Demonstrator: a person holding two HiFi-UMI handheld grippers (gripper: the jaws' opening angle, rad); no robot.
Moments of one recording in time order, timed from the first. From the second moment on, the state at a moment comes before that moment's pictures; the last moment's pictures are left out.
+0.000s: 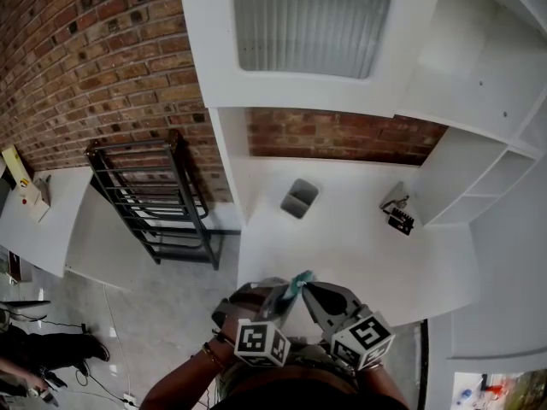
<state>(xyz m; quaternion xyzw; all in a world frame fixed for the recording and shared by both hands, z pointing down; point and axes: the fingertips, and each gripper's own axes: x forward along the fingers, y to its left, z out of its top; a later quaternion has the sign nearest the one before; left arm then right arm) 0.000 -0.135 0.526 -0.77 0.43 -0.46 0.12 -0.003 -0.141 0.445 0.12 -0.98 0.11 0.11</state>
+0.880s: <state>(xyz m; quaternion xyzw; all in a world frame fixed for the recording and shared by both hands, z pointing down) 0.000 -0.145 0.535 -0.75 0.37 -0.51 0.19 -0.011 -0.151 0.445 0.08 -0.98 0.15 0.10</state>
